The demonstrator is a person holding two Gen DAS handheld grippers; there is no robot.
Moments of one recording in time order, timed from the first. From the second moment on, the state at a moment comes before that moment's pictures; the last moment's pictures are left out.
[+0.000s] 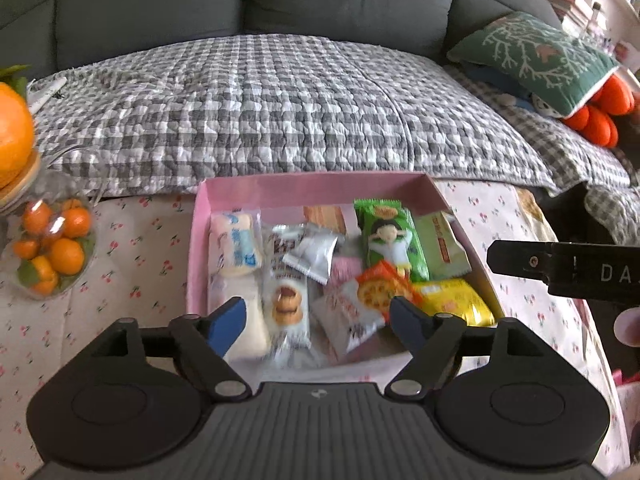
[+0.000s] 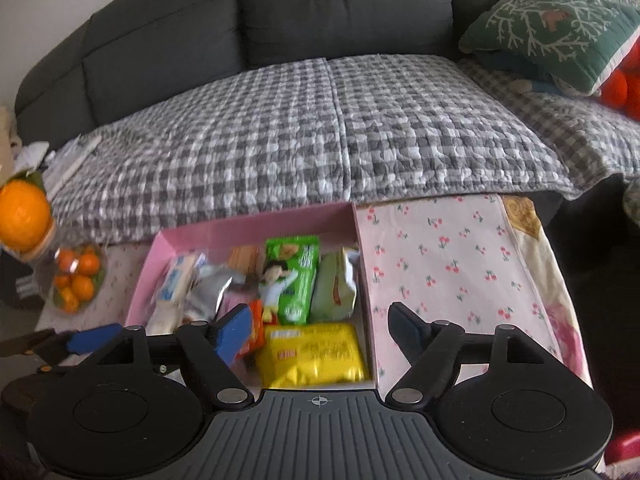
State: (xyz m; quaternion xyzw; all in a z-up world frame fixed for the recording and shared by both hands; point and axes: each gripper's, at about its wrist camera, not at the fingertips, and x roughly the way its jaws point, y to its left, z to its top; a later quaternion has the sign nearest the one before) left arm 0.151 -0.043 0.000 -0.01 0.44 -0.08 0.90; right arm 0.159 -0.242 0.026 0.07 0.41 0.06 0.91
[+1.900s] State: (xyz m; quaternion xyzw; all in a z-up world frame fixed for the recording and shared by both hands) left arm 0.051 -0.045 -0.071 0.11 0.41 -0.18 0.88; right arm -0.012 -0.223 -0.083 -0.11 0.46 0.23 0.85
